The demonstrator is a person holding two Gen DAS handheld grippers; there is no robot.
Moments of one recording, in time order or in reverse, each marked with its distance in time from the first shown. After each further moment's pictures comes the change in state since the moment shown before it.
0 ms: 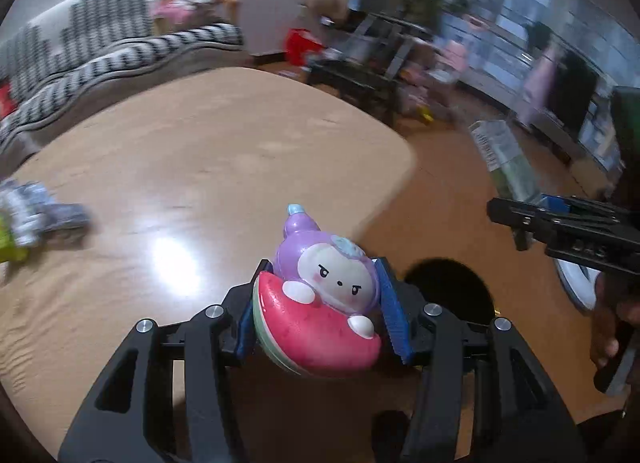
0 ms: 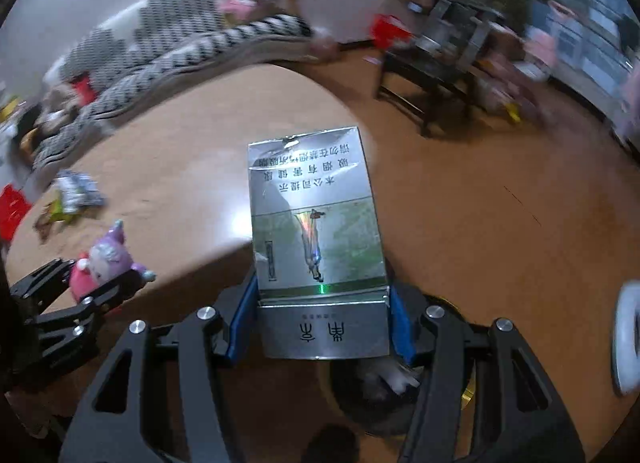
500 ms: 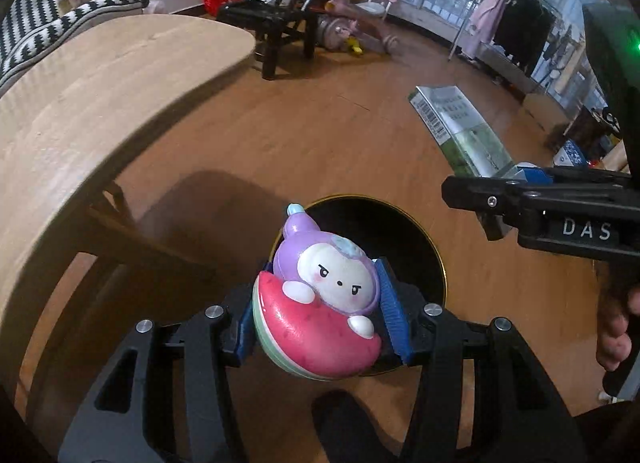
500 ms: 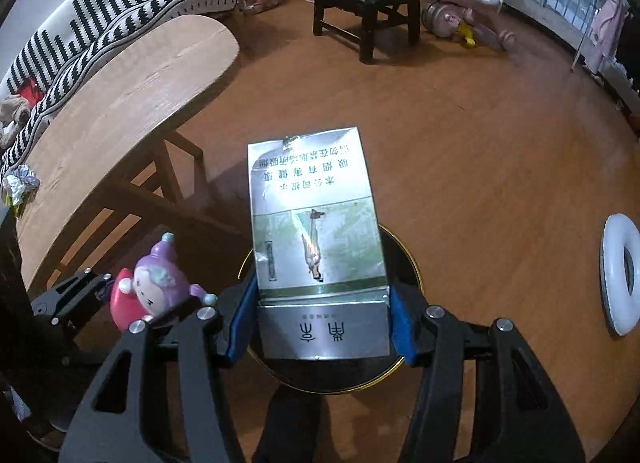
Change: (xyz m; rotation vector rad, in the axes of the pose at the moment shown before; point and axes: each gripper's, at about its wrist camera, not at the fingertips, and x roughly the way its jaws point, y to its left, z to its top) left arm 0.101 -0.111 -0.029 0.109 0.190 -0.169; right arm 0.030 -0.095 -0.046 0.123 0.189 -0.071
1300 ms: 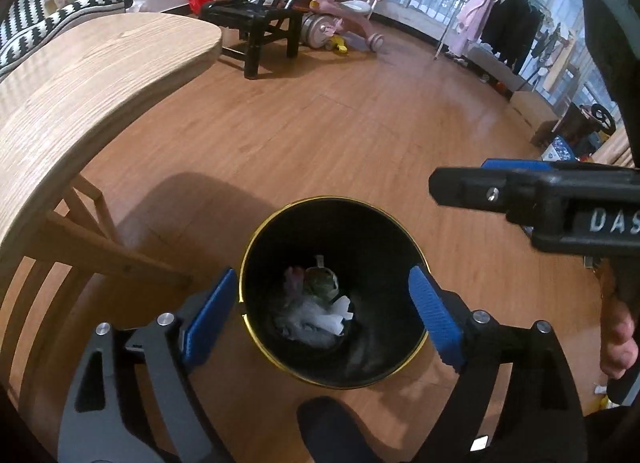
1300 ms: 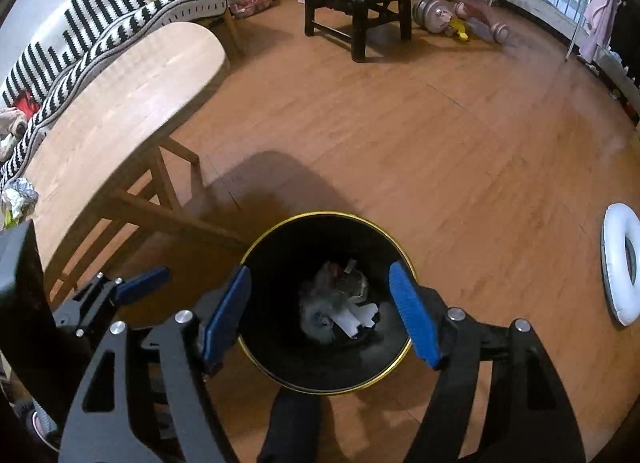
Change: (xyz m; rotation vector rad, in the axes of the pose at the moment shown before) left arm 0.023 -0.015 0.007 0.015 -0.004 -0.042; right arm -0.004 0.000 0.005 0.032 -0.006 0.000
